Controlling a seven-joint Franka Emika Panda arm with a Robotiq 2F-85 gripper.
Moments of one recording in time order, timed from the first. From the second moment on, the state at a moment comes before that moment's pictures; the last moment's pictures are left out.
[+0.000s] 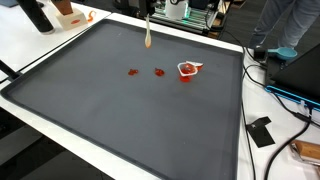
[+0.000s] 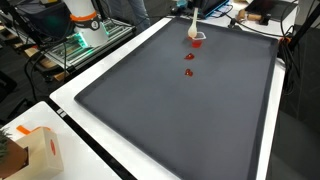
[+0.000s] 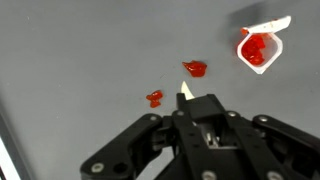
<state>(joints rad) 0.12 0.15 0.06 -1.86 -0.01 1.88 0.39</state>
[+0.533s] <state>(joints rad) 0.13 0.15 0.07 -1.85 -0.07 1.87 0.43</state>
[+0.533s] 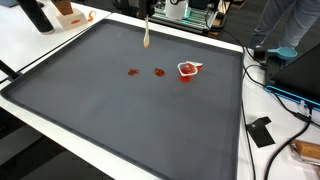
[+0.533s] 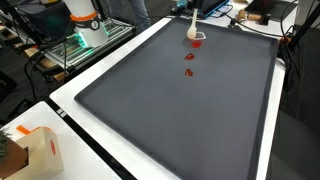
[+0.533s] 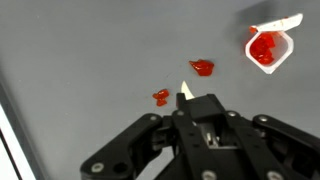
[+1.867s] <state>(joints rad) 0.46 0.47 0.12 -1.66 -0.68 1.62 1.25</state>
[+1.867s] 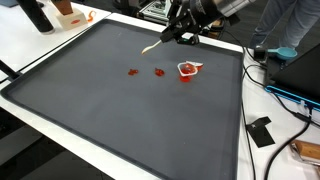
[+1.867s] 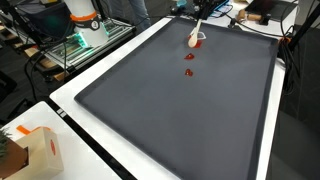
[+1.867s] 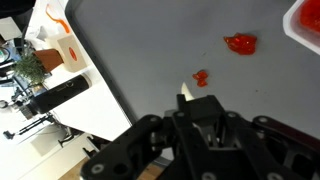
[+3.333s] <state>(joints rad) 0.48 0.67 0.11 -1.48 -0.78 1.49 1.23</state>
